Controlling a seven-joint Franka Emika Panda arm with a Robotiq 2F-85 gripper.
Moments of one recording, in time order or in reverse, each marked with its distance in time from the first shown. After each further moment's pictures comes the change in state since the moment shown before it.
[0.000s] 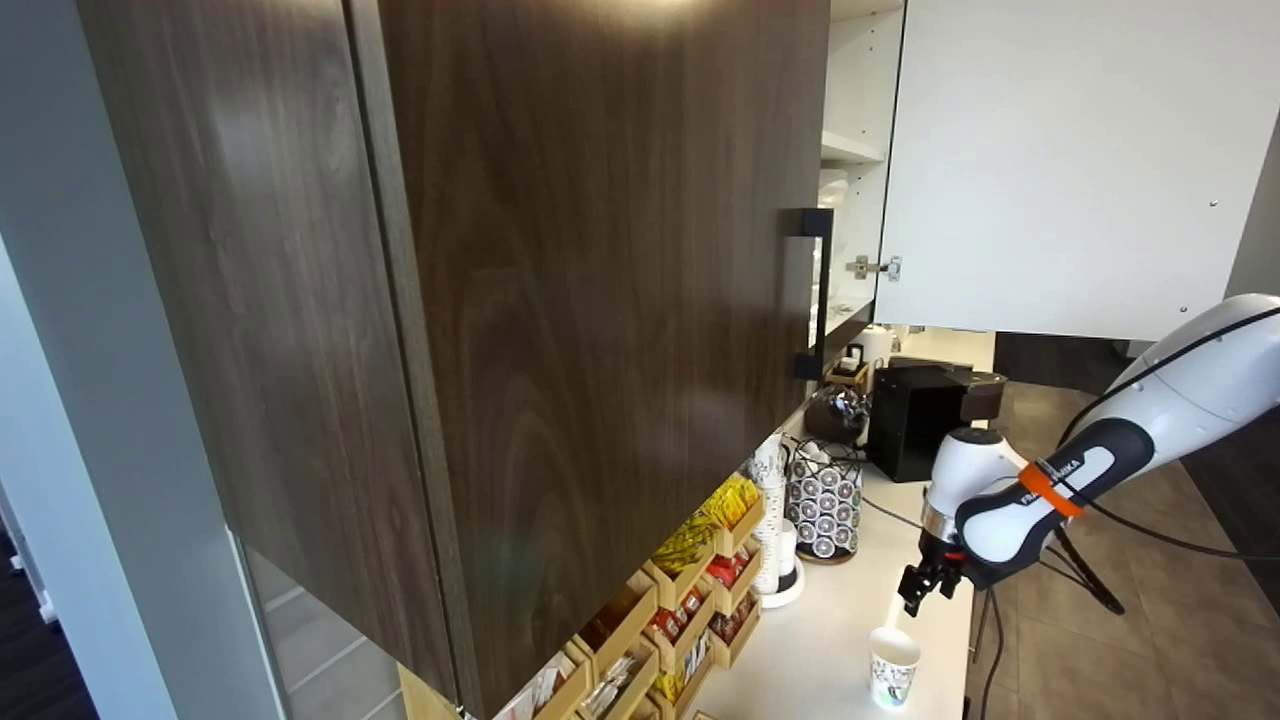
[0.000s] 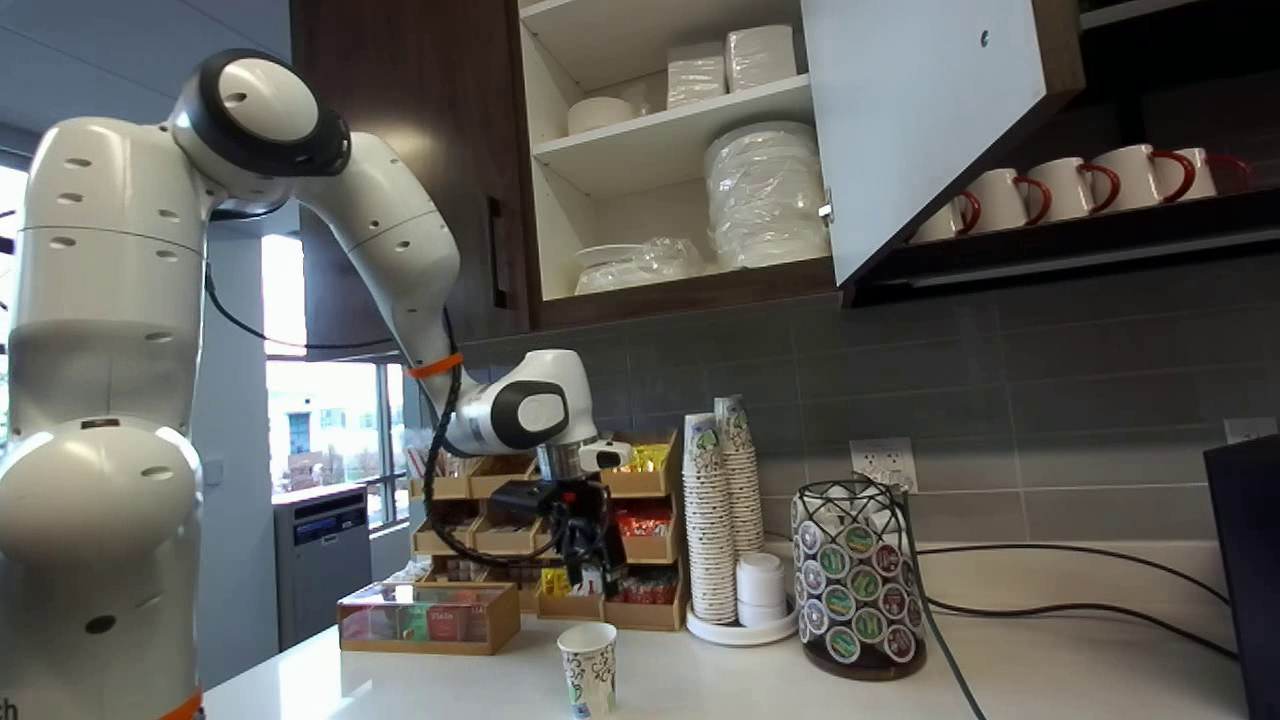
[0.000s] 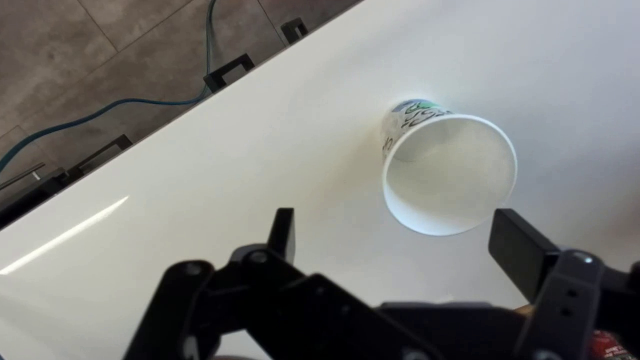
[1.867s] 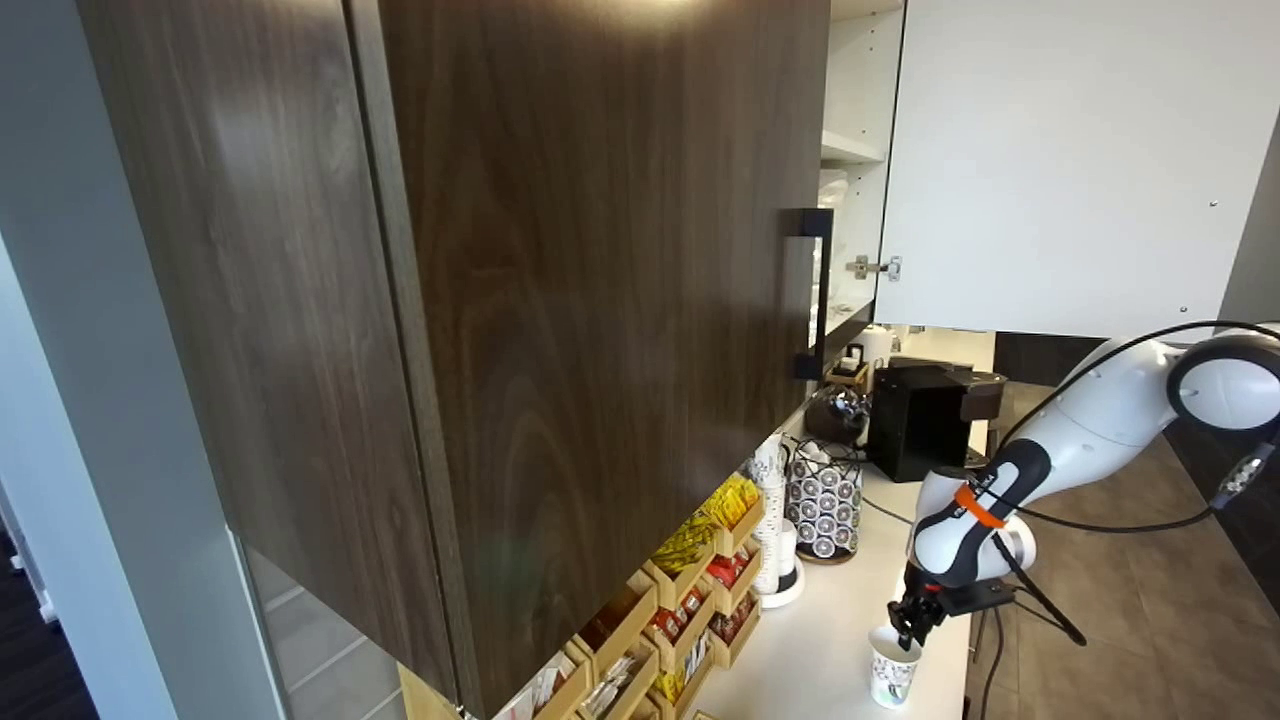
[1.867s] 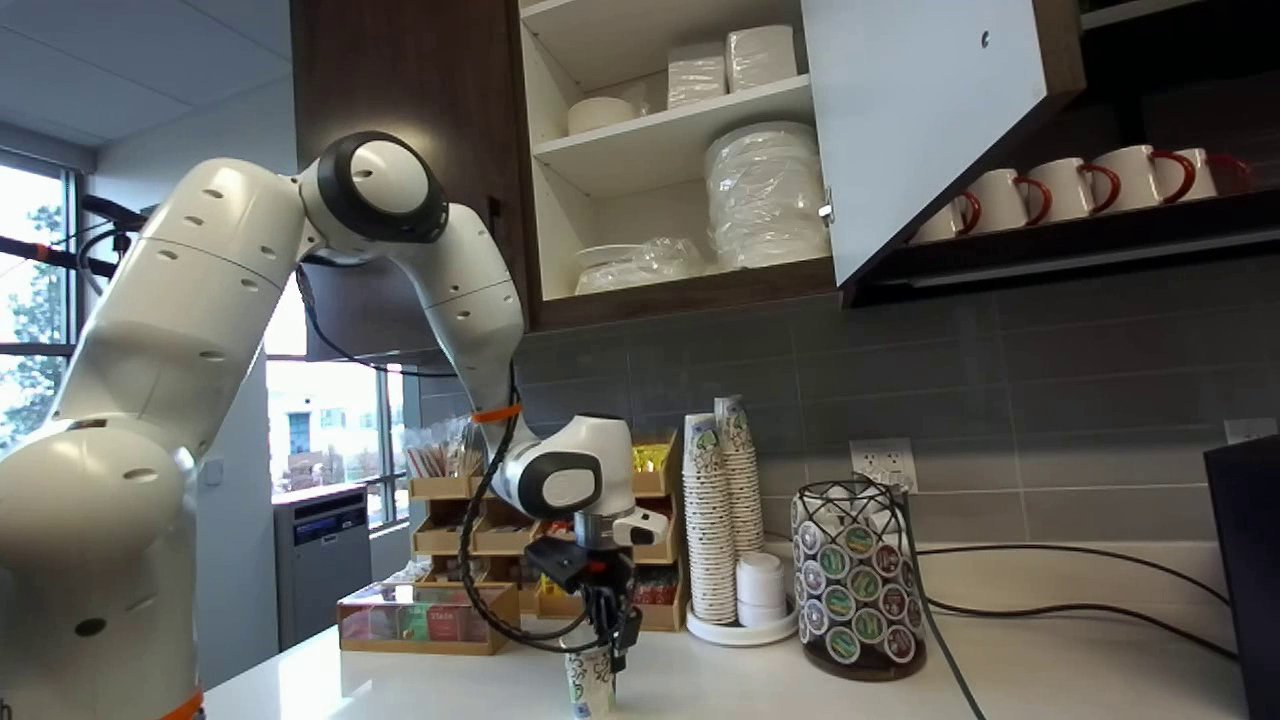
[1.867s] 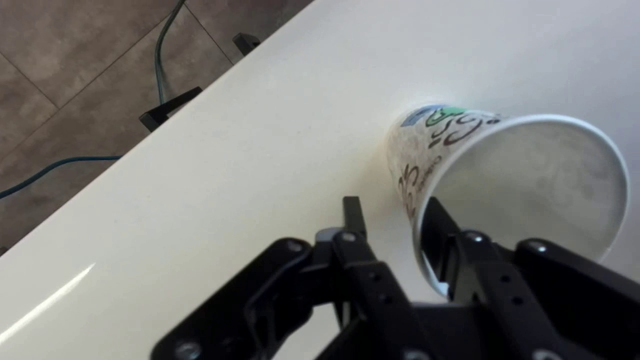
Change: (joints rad) arm -0.069 0.318 0.047 0.148 0.282 0.090 -0.185
